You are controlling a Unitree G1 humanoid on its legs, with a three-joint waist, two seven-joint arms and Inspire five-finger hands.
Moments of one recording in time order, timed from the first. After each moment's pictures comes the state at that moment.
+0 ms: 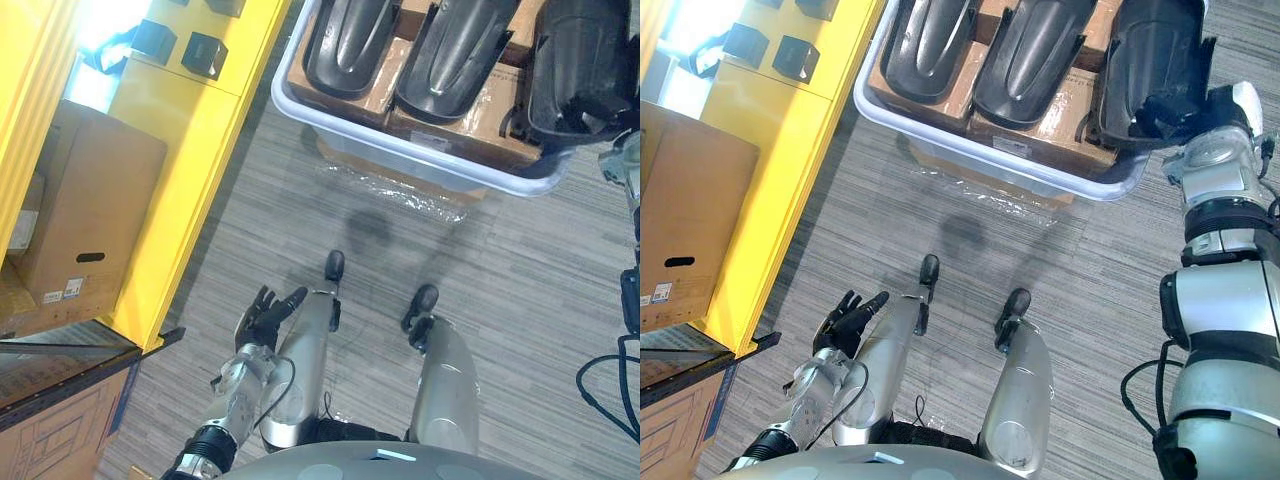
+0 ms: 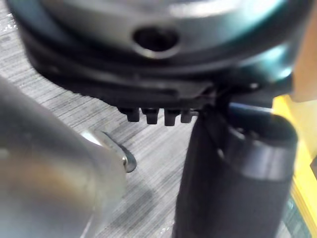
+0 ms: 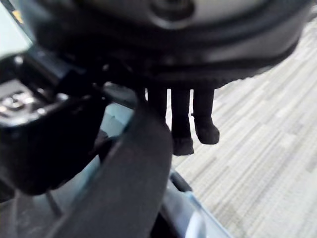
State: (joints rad) left arm 0.01 0.13 -0.26 0.64 -0.82 -0.17 0.06; right arm -1.16 -0.90 0.33 1.11 -0.05 0.27 -0.14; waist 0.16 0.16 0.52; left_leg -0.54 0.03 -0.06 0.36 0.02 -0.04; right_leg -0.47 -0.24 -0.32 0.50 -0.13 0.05
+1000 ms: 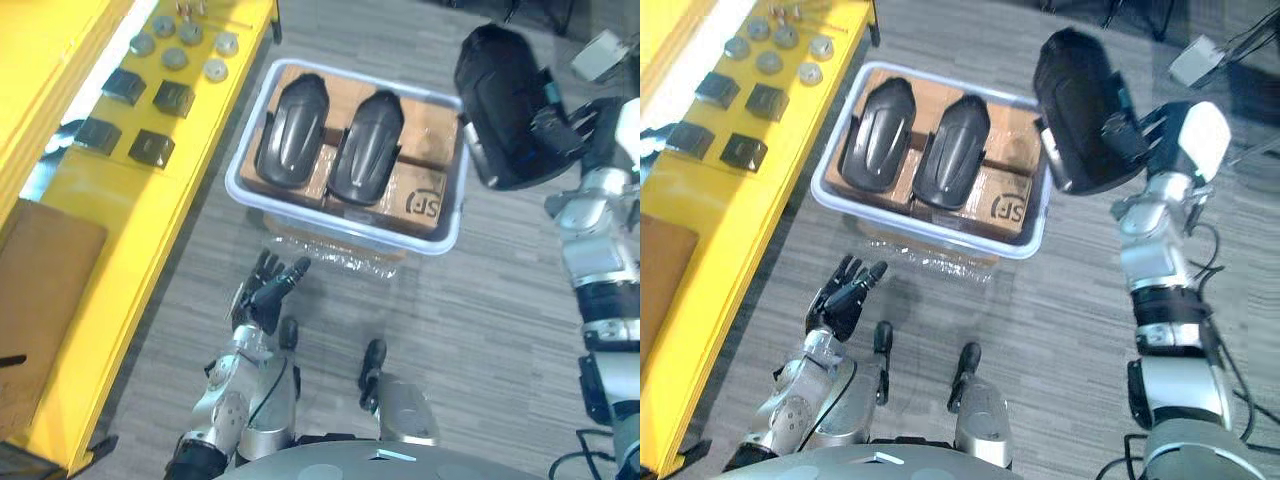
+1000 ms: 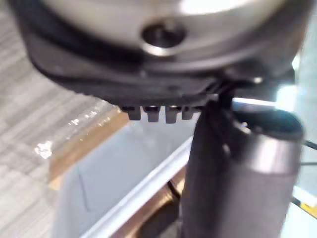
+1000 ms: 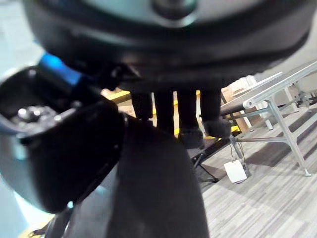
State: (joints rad) left arm 0.09 0.16 -0.22 0.15 -0.82 -0.08 0.10; right arm -0.56 -0.68 0.00 0.45 -0.31 0.18 -0.45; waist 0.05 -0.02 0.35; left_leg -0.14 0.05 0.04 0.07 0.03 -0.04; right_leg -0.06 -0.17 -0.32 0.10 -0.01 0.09
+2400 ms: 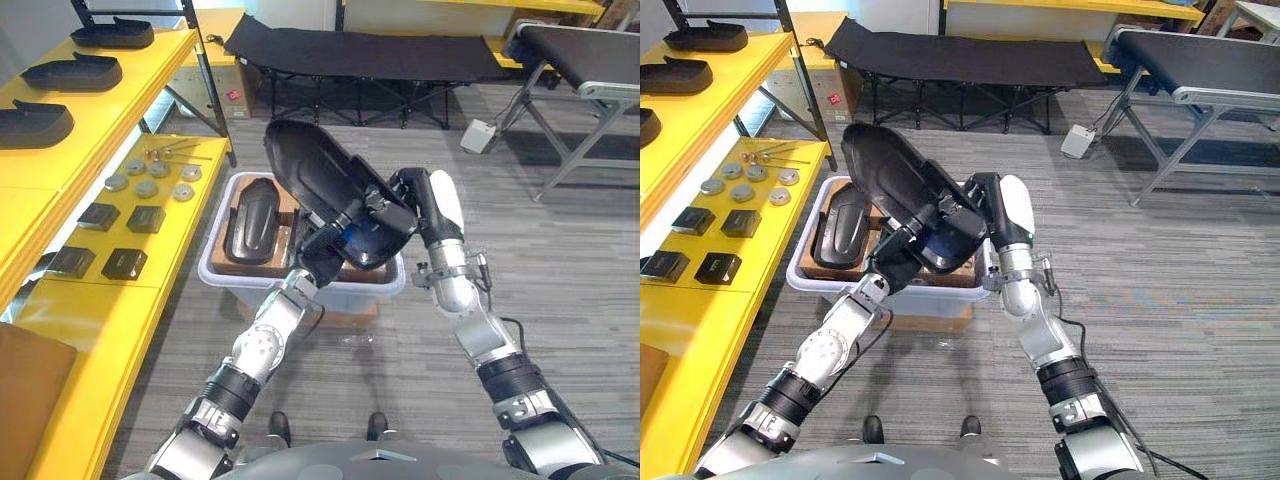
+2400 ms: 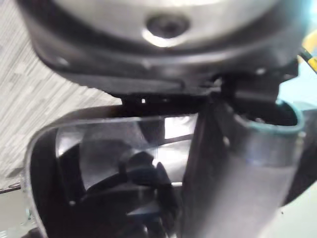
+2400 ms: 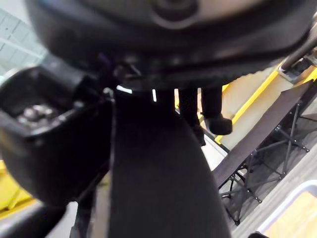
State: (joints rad) left arm -0.24 0.11 -0.39 0.23 -1.24 0.00 0.05; right arm -0.26 -0.30 0.21 0.21 -0.41 -0.20 -0.33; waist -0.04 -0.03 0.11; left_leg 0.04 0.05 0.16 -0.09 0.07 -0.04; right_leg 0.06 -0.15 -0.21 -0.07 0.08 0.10
